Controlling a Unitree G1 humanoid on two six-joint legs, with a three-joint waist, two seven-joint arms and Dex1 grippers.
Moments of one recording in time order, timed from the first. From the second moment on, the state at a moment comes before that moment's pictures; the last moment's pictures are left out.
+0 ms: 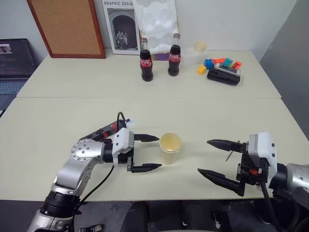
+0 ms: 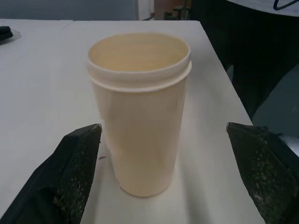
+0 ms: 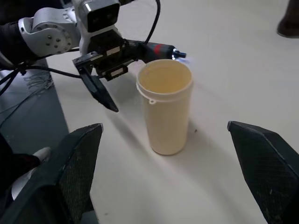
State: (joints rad) left arm -0.23 0.60 -0.13 -0.15 -0.39 0.12 -1.26; right arm 0.23 -0.84 -0.38 -0.95 0.93 0.76 0.67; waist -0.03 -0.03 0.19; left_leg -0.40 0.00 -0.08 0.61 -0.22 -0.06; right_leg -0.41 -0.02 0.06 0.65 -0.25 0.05
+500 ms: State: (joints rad) left arm -0.32 0.47 -0.20 0.04 -0.30 0.02 -1.22; right arm 0.34 -0.86 -0.41 -0.96 0.97 0.72 0.59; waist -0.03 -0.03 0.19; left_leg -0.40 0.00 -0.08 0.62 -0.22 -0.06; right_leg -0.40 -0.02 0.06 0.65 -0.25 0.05
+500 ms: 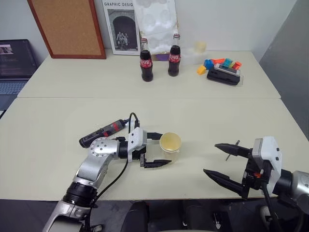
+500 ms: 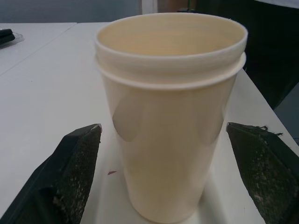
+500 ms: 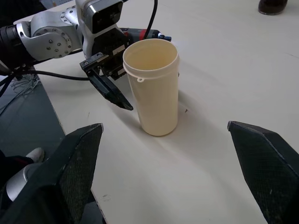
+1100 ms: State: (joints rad) left arm -0.33 0.44 -0.23 0.06 -0.28 0.01 -1.21; right arm 0.35 -0.89 -0.39 -0.96 0.99 0.68 0.52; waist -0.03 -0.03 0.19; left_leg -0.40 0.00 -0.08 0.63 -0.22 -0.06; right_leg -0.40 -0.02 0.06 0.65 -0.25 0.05
